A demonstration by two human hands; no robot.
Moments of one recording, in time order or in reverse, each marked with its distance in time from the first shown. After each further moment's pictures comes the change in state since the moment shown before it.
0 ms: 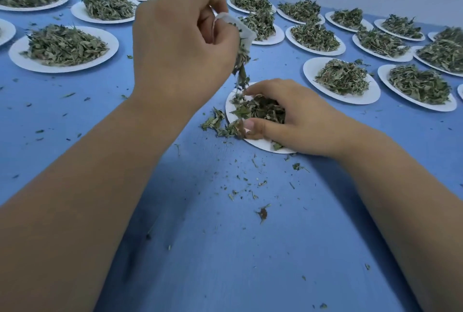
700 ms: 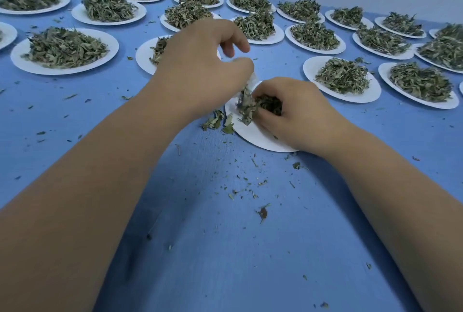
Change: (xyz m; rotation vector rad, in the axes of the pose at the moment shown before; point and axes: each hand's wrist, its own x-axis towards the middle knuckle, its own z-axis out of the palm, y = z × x) left_hand -0.001 -0.001 0.007 -0.046 -0.435 -0.189; right_hand 0.007 -0.006 0.010 -0.031 0.182 0.003
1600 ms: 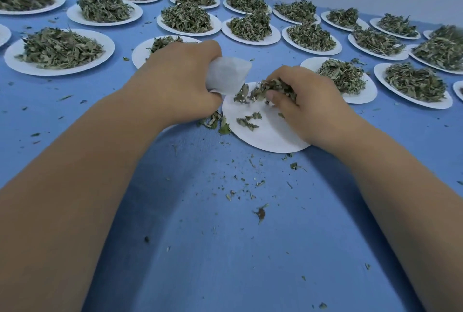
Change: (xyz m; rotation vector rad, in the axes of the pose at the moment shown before) left_hand 0.006 -0.033 -0.008 0.398 -0.207 0.146; right_hand -0.004 0.012 -0.015 -0.003 0.076 0.084
